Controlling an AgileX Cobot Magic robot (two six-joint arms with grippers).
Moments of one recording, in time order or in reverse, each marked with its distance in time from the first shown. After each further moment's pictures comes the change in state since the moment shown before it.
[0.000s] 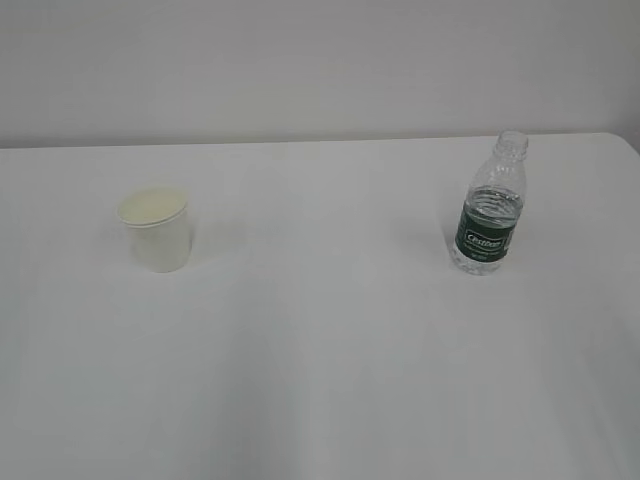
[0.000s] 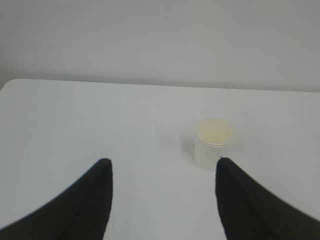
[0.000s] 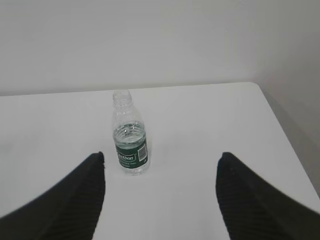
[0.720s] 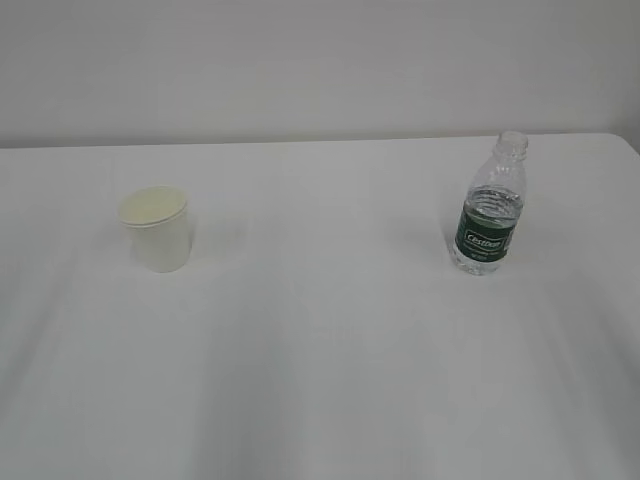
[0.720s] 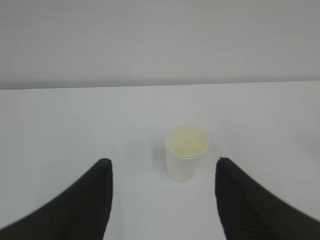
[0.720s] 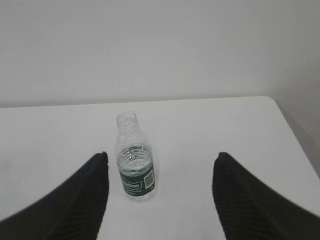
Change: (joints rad) left arm -0.141 0.302 0.000 -0.001 -0.274 0.000; right arm 0.000 0.251 0.000 0.008 -0.273 -0.002
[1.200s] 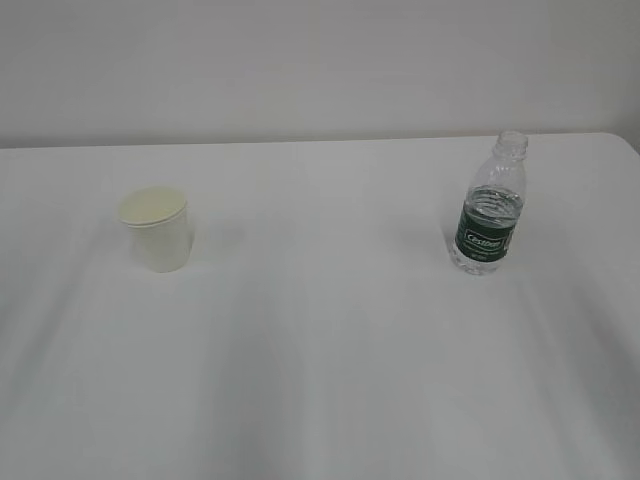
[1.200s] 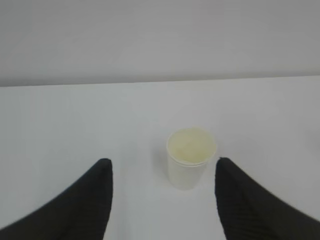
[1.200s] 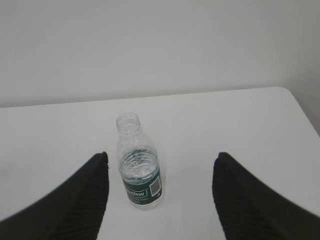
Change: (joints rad) left arm -0.008 0.207 0.000 0.009 -0.188 0.000; right arm 0.000 0.231 0.000 0.046 -0.196 0.000
